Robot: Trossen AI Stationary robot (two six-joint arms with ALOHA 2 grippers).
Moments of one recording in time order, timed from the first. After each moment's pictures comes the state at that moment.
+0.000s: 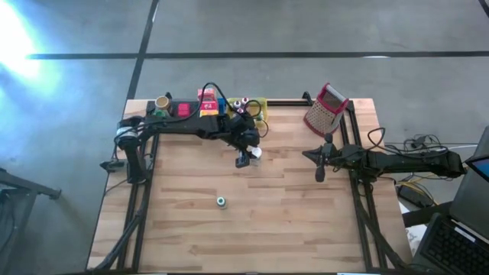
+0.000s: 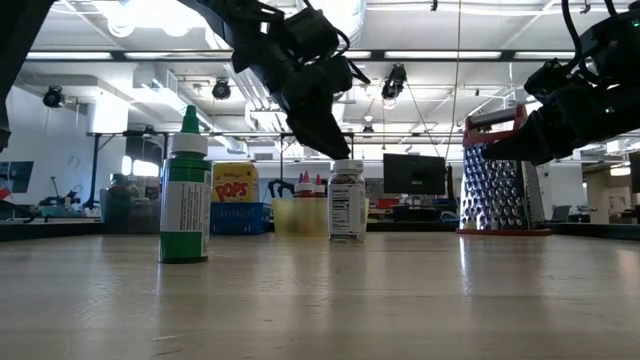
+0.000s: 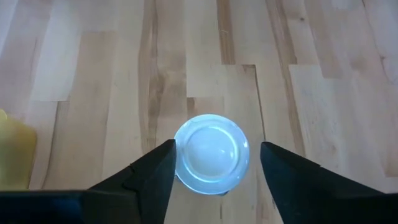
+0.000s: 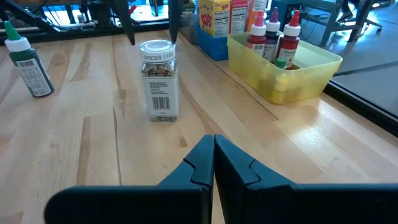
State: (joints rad) left arm 0.24 1.79 1.37 -0.42 0.22 0.19; right arm -0.09 0.42 0.01 0.13 0.23 0.10
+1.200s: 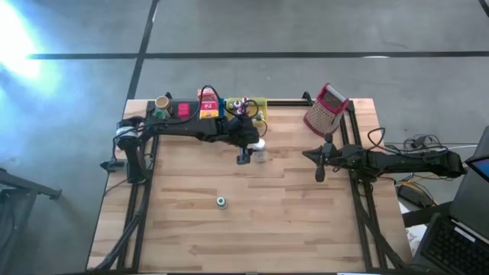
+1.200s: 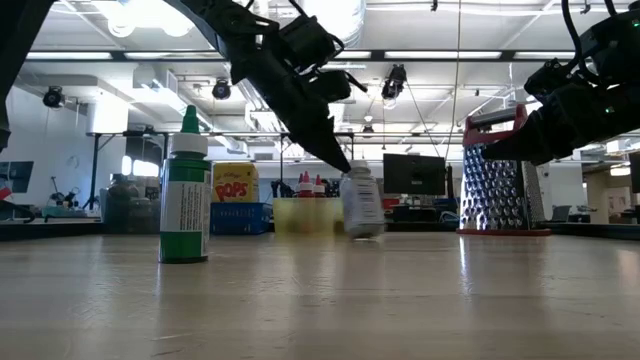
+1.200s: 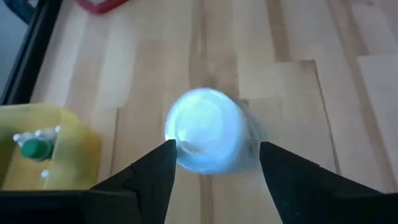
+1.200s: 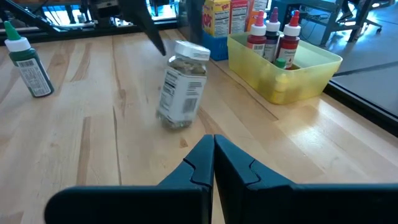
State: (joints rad) left arm 0.24 1.79 1.29 -0.26 0.06 0.28; right arm -0.09 0.42 0.01 0.13 0.23 0.10
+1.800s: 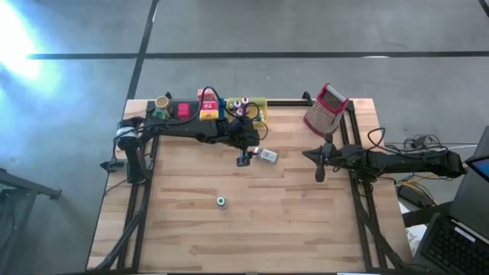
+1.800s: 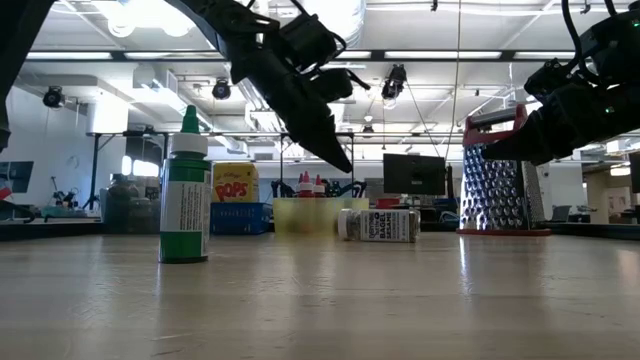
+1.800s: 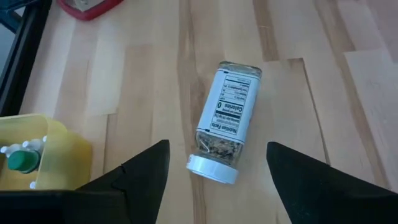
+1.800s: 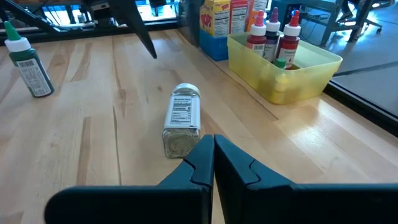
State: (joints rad) left arm 0.23 1.80 1.28 -0.25 0.06 0.30; right arm -0.09 0.42 0.01 0.13 0.23 0.10
